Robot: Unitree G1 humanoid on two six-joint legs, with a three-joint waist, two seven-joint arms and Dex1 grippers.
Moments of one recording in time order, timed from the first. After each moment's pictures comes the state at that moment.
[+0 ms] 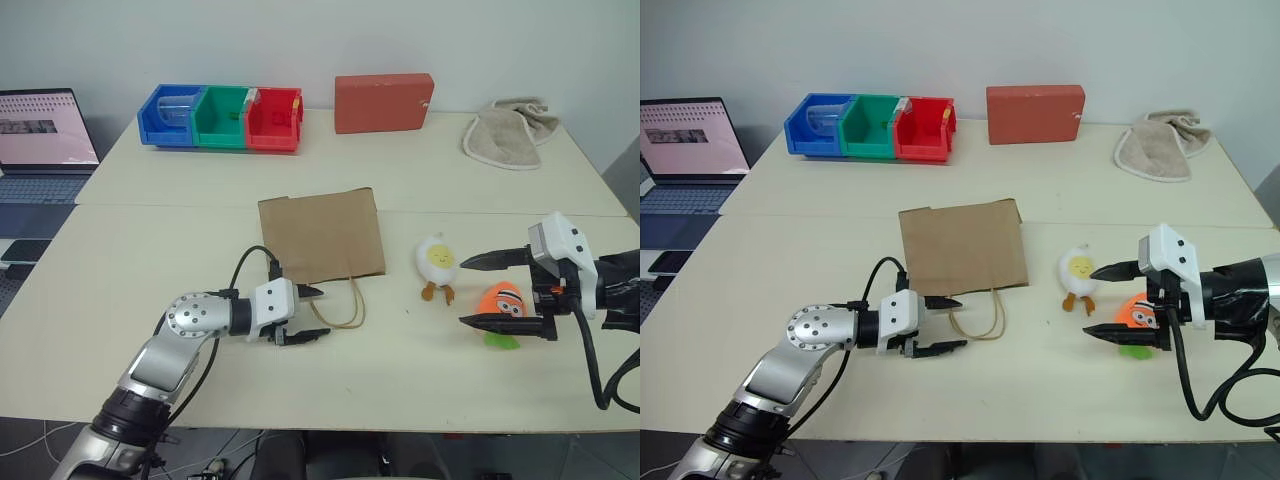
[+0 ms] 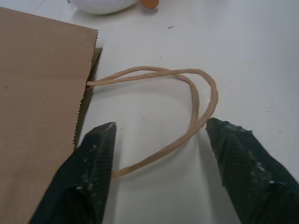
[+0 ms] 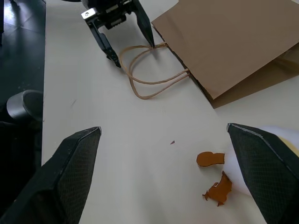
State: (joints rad) left arm -0.27 0.64 -0.24 -0.06 -0.14 0.02 -1.06; right arm -0.22 -1.08 -0.22 -0.48 0.63 0.72 1.23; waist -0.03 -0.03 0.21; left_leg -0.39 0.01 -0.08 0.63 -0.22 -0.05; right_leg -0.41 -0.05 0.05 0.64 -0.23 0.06
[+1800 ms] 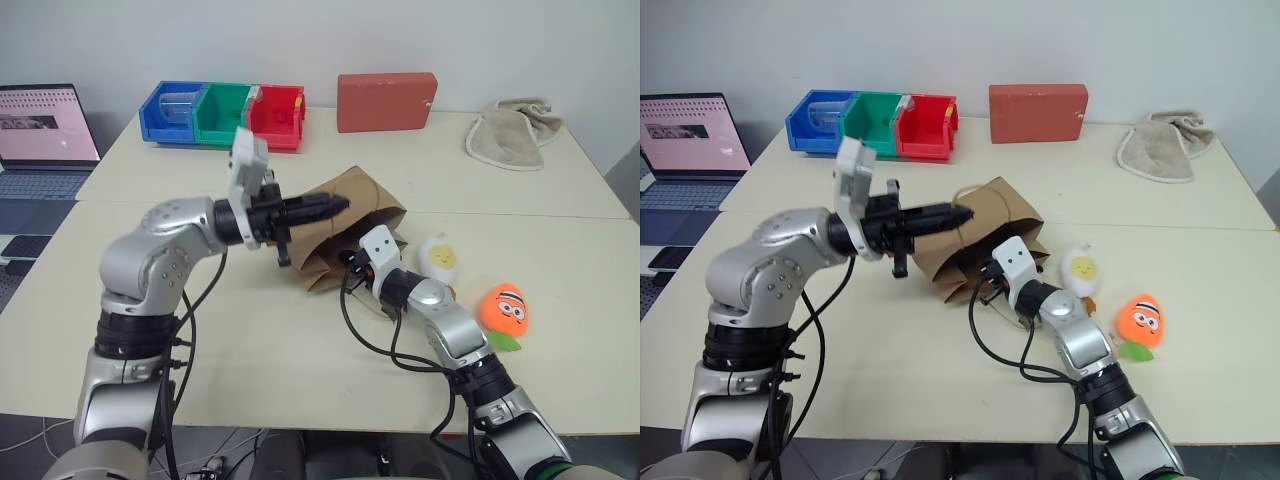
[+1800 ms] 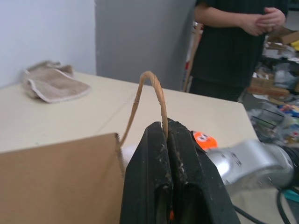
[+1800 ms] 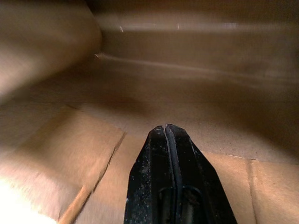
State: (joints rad) left arm -0.75 0.56 0.07 -0.10 -0.71 0.69 -1.01; right arm -0.46 -0.12 0.30 0.10 0.08 0.39 0.37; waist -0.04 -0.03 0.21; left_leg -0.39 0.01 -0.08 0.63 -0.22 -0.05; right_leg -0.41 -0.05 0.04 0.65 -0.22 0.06
